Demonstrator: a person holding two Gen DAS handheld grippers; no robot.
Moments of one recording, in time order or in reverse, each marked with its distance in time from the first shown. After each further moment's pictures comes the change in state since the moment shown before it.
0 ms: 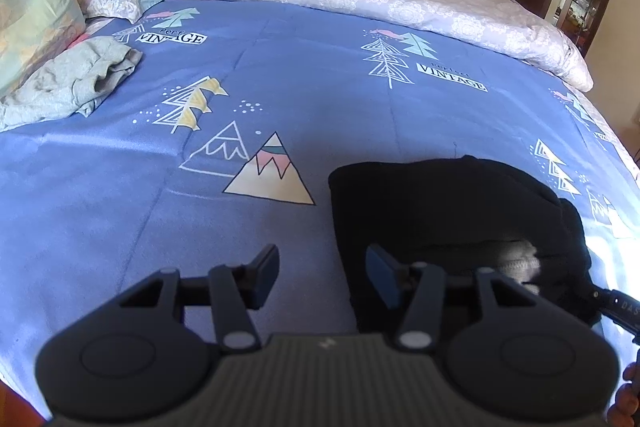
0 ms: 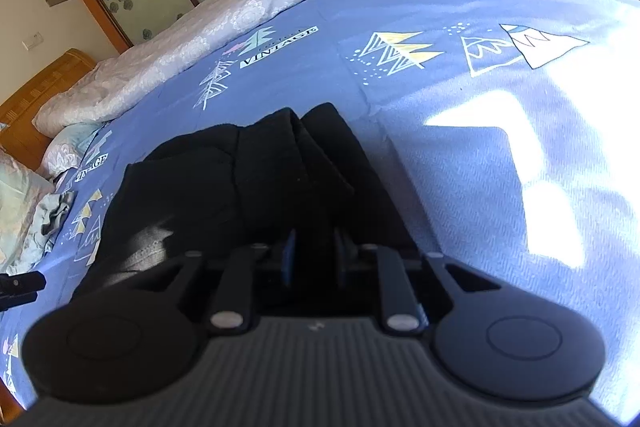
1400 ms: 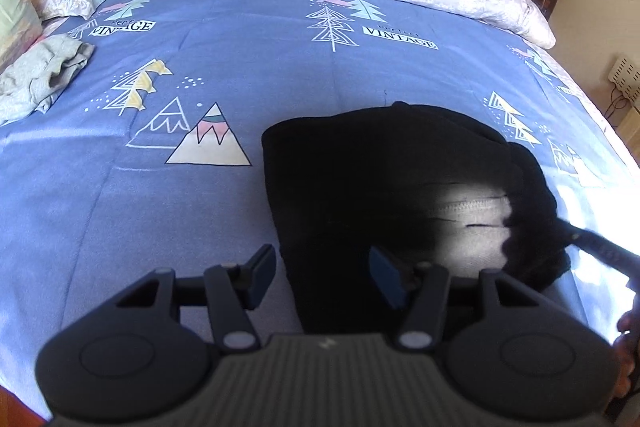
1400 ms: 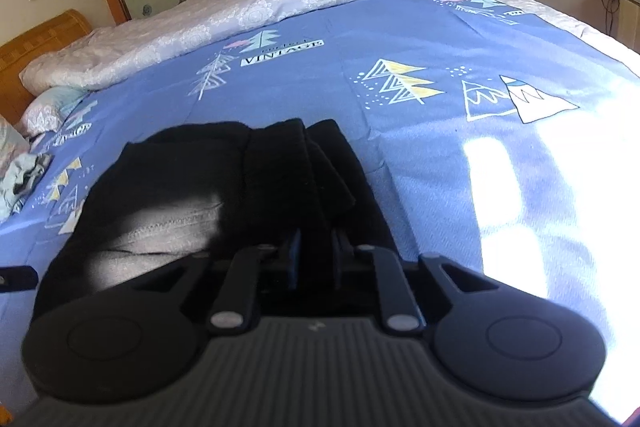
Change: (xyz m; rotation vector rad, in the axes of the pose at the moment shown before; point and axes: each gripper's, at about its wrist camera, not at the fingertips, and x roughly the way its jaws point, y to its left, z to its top) left arm -0.003 -0.039 -0.023 0.098 0.075 -0.077; right arm -0.022 0.036 -0.006 -0.128 -0.077 -0.106
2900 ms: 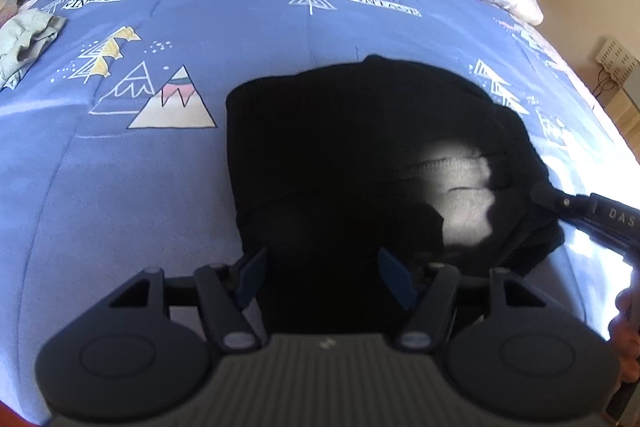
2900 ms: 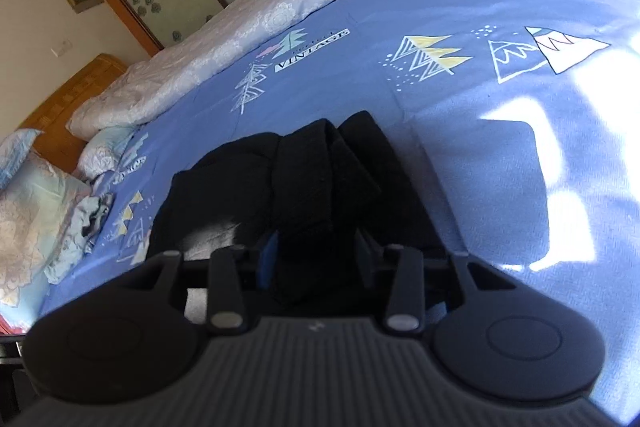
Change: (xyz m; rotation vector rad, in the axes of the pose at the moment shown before) left arm 0.029 -0.010 -0.015 0.011 0.084 -0.060; right arm 0.010 -0.018 0.007 0.110 0.081 0.177
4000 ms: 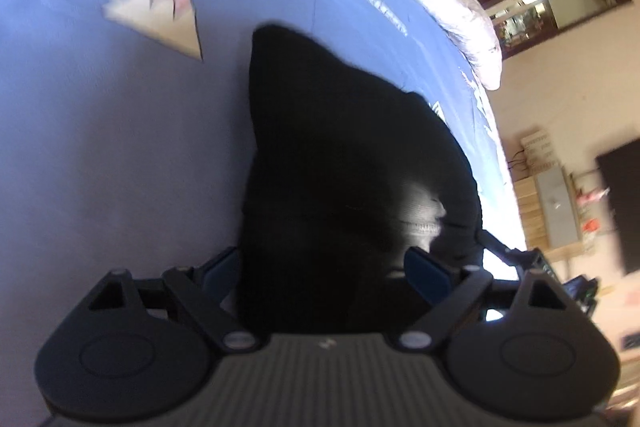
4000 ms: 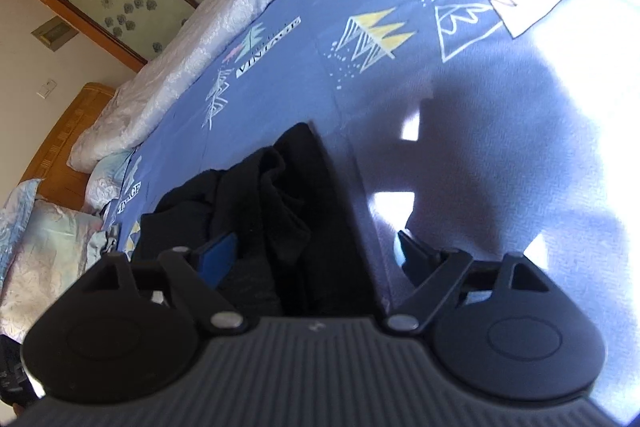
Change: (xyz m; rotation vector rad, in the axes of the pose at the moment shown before) left arm 0.044 0.082 0.003 -0.413 0.108 -0.453; right arm 0.028 -0.078 0.032 0.251 0.133 0.134
